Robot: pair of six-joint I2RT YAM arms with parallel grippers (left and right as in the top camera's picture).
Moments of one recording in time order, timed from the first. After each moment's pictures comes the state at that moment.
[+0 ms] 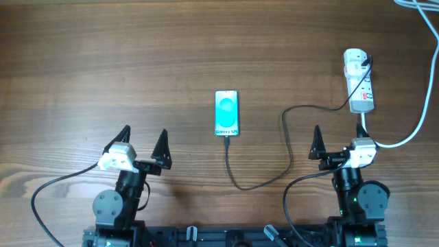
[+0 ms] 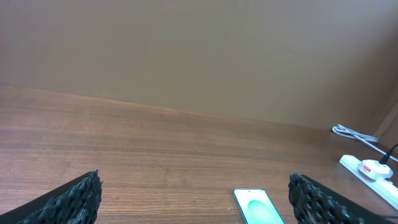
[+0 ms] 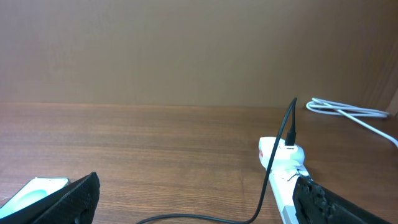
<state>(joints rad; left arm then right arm) -0.10 0.01 0.02 0.03 0.10 -0.25 -0.02 0.01 0.01 0.00 -0.06 -0.01</state>
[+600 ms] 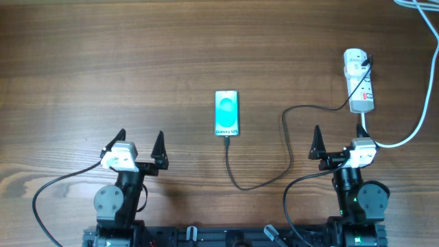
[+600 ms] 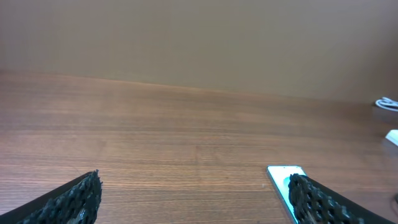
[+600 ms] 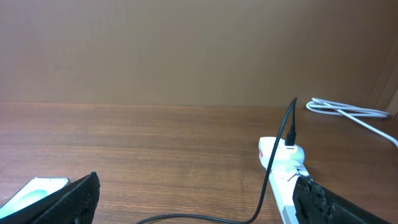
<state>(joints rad) -0.06 0.01 0.01 -0.07 0.07 -0.15 -0.02 0.01 0.01 0.00 -0.06 -0.01</state>
